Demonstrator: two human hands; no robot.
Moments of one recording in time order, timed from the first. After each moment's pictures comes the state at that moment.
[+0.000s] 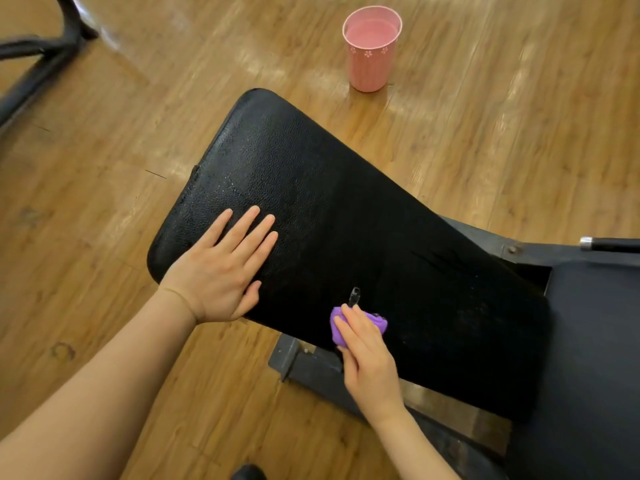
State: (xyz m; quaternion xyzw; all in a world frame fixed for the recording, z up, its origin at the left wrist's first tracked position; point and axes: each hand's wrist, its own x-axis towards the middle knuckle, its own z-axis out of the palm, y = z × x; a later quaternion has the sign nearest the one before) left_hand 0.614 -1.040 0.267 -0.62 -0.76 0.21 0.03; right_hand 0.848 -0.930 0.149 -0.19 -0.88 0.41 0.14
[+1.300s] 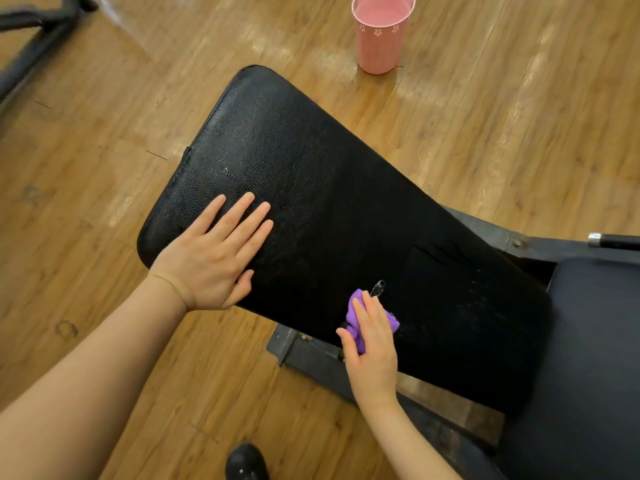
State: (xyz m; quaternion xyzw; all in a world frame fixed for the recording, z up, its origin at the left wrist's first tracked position) left_hand 0.610 -1.044 0.263 -0.63 -0.75 0.19 0.04; right_hand 0.848 -0.932 0.137 -0.34 -0.81 0.46 0.13
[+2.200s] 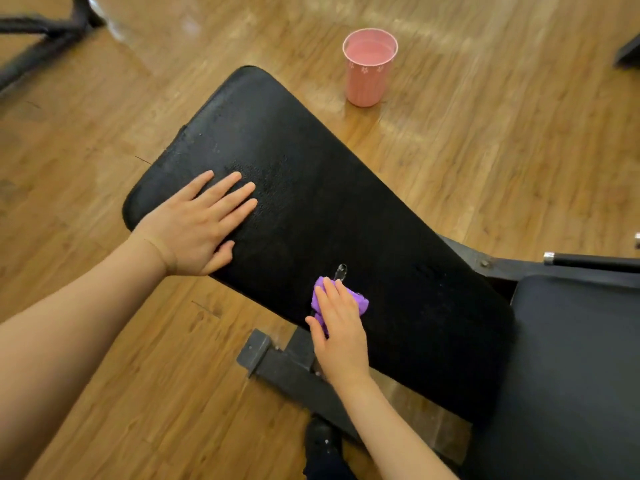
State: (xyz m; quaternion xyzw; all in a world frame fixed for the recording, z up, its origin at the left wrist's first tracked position) left_hand 0.614 -1.043 0.263 -0.60 -0.78 0.17 0.05; right_hand 0.852 -0.922 0.135 -0.21 -0.91 0.32 0.14
